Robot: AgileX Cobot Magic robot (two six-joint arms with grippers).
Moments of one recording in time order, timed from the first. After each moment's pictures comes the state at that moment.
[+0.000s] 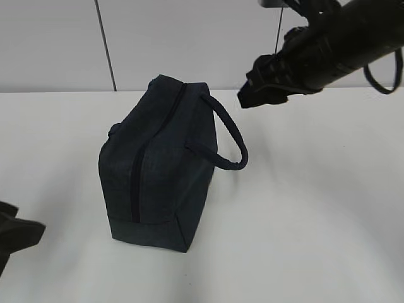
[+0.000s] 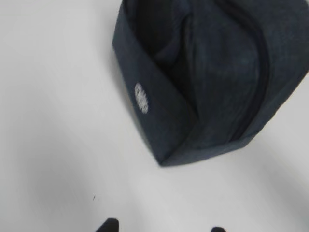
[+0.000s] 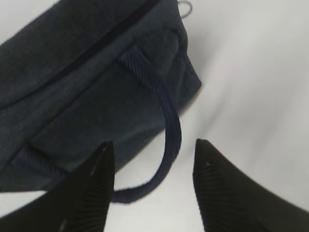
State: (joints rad) left arm -0.34 0.94 -0.46 -0.35 0.51 0.44; right arm 0.34 1.55 -1.22 0.48 0.66 -0.47
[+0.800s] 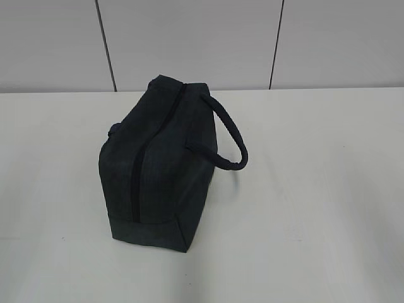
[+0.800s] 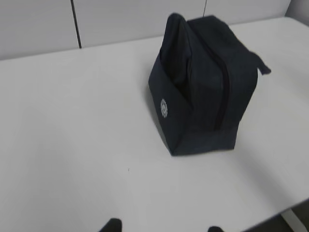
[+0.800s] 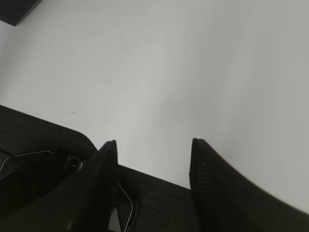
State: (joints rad) left arm -0.34 0.14 -0.54 -0.08 1.11 0.09; right arm 0.34 0.60 -0.73 -0.04 1.17 0.00
